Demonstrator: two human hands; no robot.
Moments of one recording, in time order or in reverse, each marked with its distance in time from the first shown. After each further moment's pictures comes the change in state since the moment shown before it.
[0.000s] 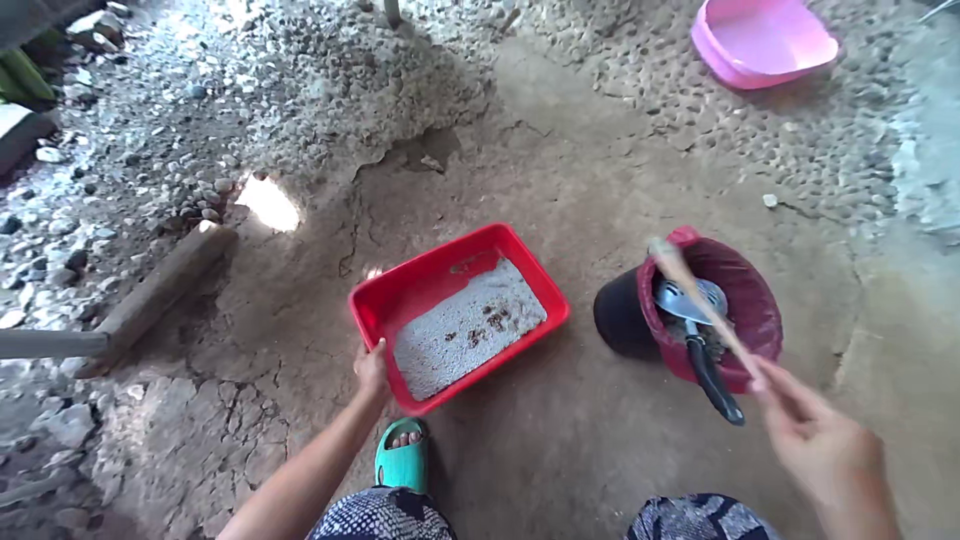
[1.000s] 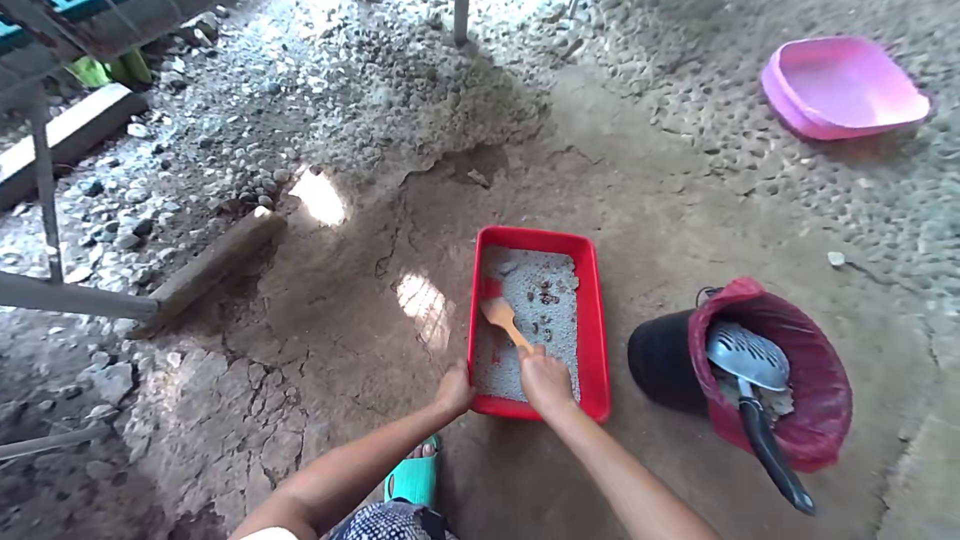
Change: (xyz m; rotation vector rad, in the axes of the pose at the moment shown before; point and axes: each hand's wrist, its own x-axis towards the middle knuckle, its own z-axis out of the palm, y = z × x) left_hand -0.039 0.003 0.048 1.066 -0.712 0.094; right_hand 0.048 -0.183 0.234 -0.533 -0.831 -0.173
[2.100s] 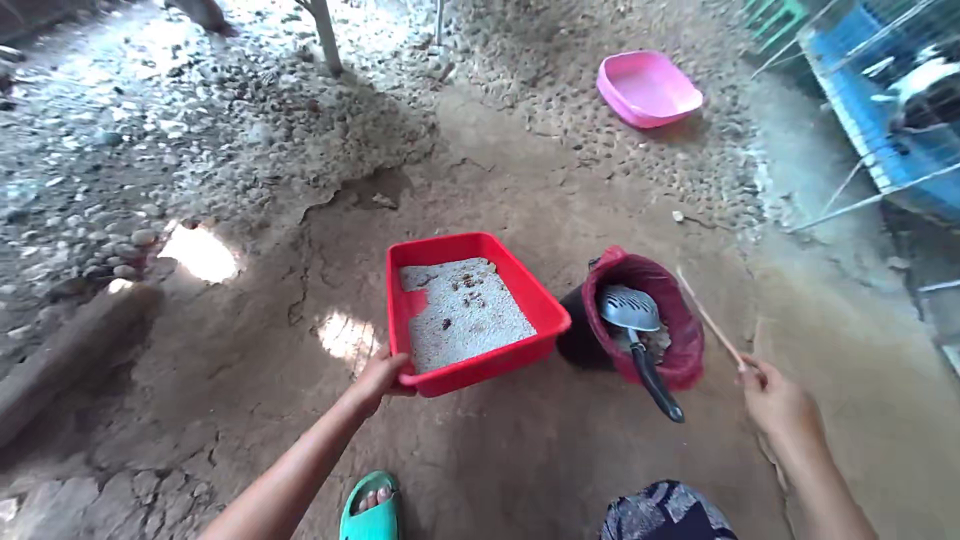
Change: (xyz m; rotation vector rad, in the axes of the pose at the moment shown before) left_hand -0.061 0.076 -0.081 -0.692 -0.031 0.132; right_hand -0.175 0.314 -0.003 0.602 0.733 0.641
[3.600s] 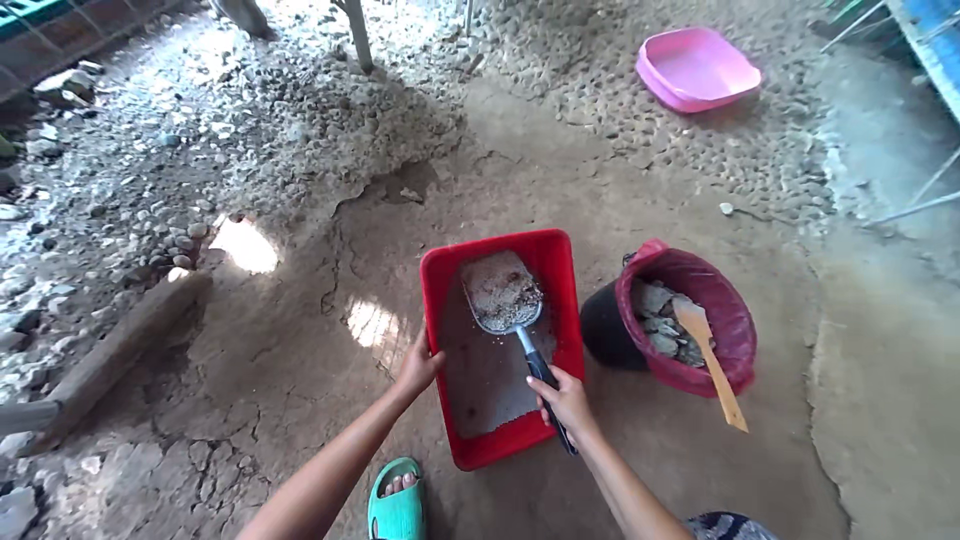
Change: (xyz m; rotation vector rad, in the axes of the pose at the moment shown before) left_hand 0.054 -0.053 0.002 0.298 0.071 0.389; right_hand -0.105 -0.130 0.198 0.780 -0.693 0.105
